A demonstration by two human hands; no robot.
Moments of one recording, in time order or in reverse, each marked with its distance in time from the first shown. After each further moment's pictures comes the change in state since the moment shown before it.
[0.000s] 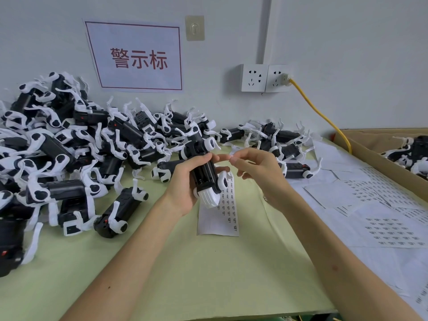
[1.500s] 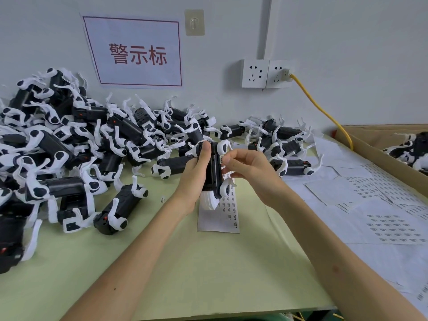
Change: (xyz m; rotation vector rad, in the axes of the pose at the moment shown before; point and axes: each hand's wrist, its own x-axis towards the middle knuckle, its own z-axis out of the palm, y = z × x) left_hand 0.005 -0.014 0.009 0.517 0.272 0.088; right_hand -0.008 -0.008 0.016 0.058 -0.136 0.033
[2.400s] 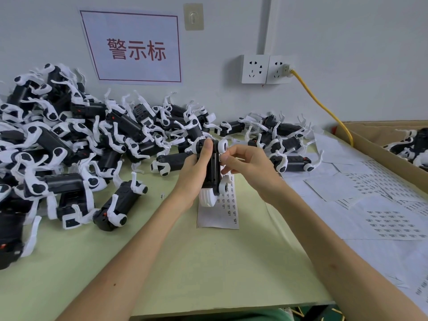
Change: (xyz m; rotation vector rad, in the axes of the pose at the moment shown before) left_hand 0.003 -0.005 -0.001 0.082 0.089 0.014; right_hand 0.000 0.000 0.003 -0.090 0.029 -0.037
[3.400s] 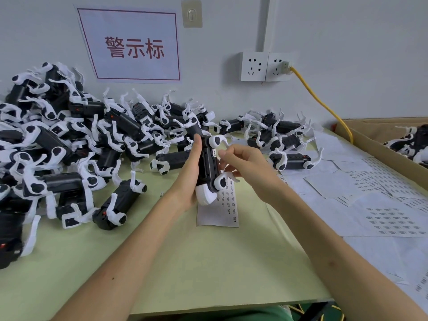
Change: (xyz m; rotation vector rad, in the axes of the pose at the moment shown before) left_hand -0.002 0.001 -0.004 -0.348 -0.256 -0.138; right_hand -0.002 -0.002 0.005 0.066 -0.013 0.086
